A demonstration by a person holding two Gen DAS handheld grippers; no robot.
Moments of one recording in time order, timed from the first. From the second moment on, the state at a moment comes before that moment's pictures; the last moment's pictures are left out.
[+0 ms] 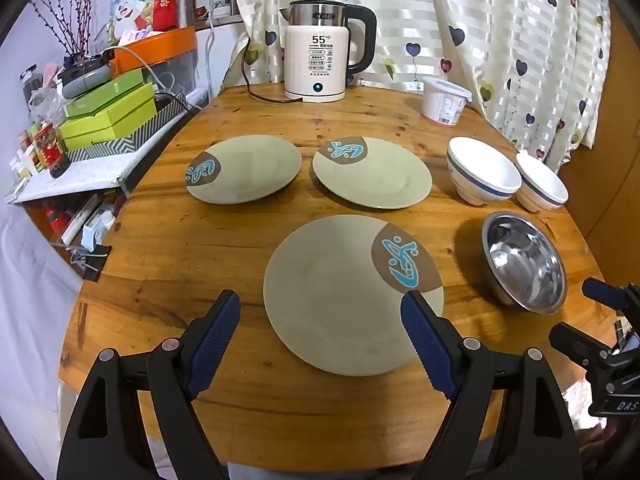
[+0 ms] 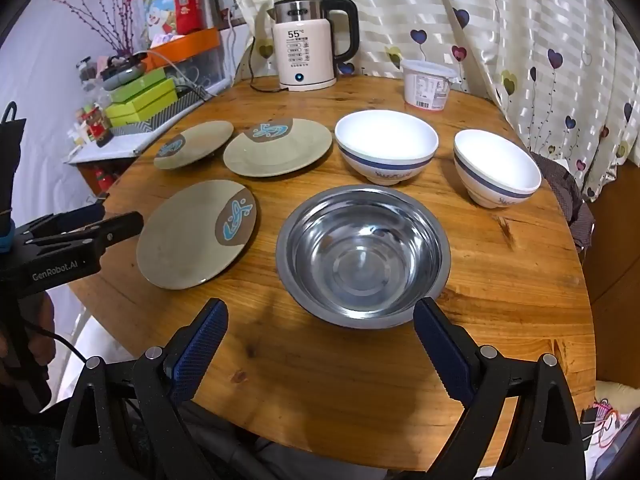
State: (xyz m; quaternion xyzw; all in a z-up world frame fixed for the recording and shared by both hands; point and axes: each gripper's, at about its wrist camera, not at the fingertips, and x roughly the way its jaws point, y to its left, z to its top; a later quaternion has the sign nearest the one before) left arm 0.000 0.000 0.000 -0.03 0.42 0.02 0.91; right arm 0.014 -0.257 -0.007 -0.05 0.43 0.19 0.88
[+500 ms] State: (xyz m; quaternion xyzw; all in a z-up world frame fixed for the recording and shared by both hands) left arm -0.002 -0.001 -0.001 -0.02 0.42 0.02 0.91; right arm 0.017 -0.255 -0.005 -0.05 0.43 0.19 0.88
